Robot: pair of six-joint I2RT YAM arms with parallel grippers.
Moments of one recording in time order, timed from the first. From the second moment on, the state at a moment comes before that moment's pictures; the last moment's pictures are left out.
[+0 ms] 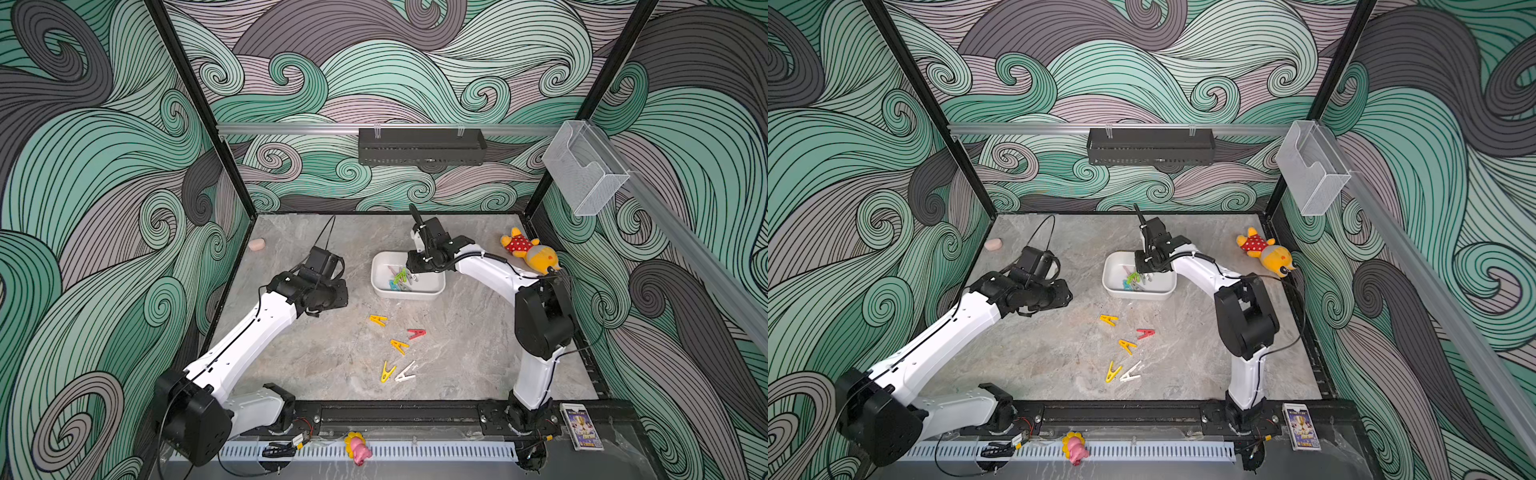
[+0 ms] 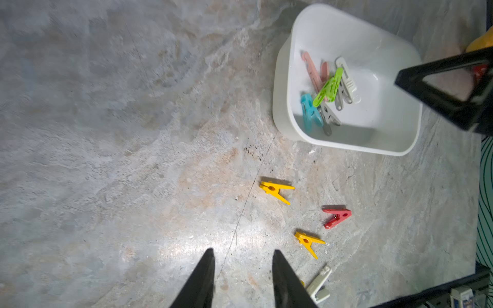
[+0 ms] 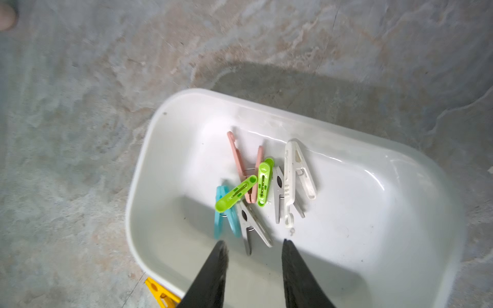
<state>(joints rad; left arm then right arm) -0.45 1.25 1.04 -0.86 0.08 -0.57 0.53 1.84 1.48 -0.59 -0.09 0.31</state>
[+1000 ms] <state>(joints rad) -0.57 1.66 1.01 -0.64 0.24 -1.06 0.56 1.44 1.03 -0.39 -0.16 0.35</state>
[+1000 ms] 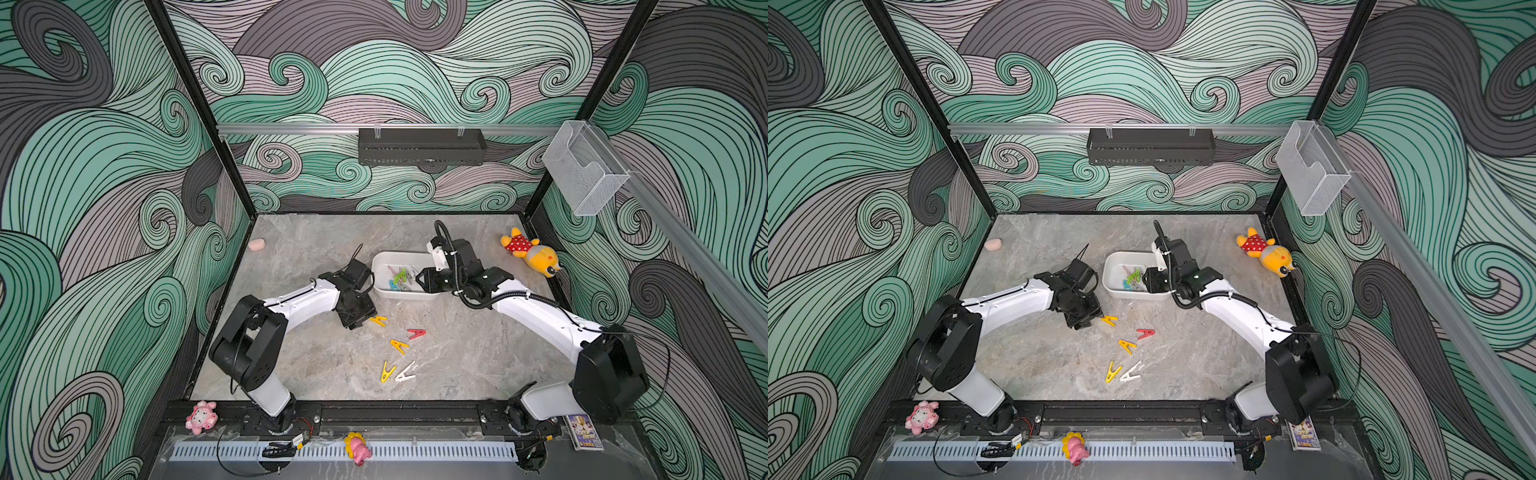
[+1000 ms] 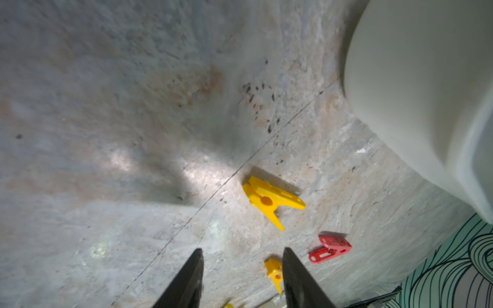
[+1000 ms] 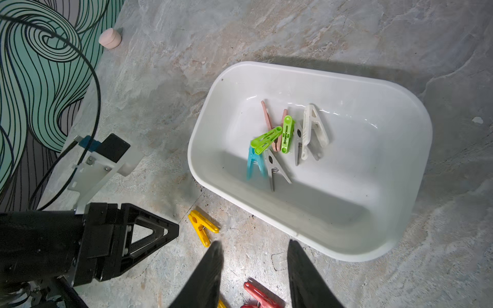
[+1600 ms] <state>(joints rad) -0.57 1.83 1.14 -0.64 0.27 -1.18 0.54 1.37 0.91 -0.32 -0.21 0.35</state>
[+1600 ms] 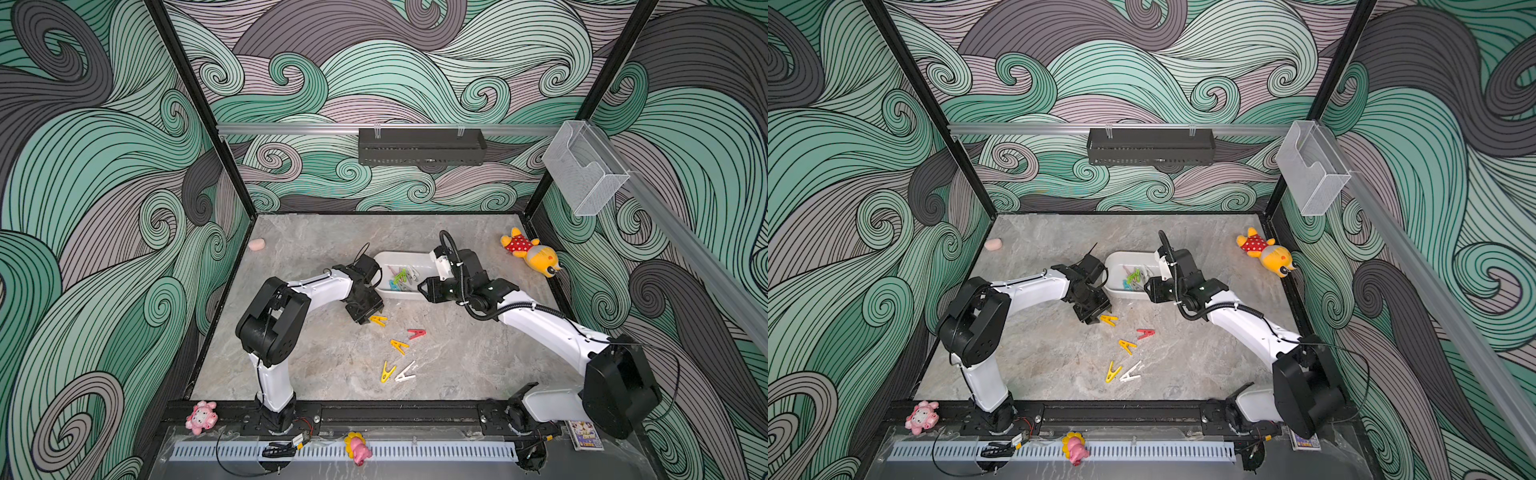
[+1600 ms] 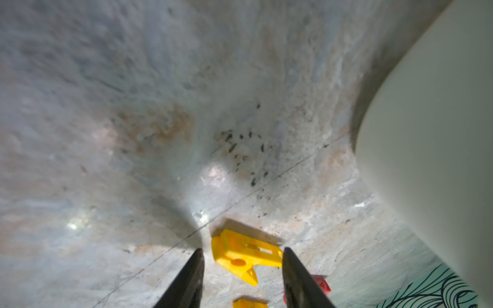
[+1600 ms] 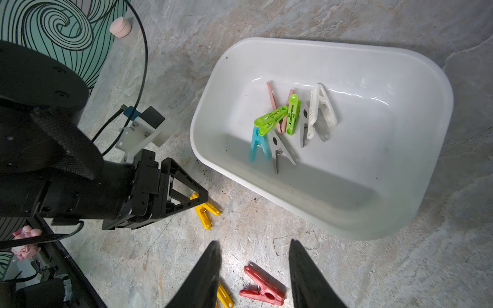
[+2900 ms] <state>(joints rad) -0.59 1.81 1.14 -0.77 0.25 -1.14 0.49 1.29 0.81 -0.27 -0.22 0.36</state>
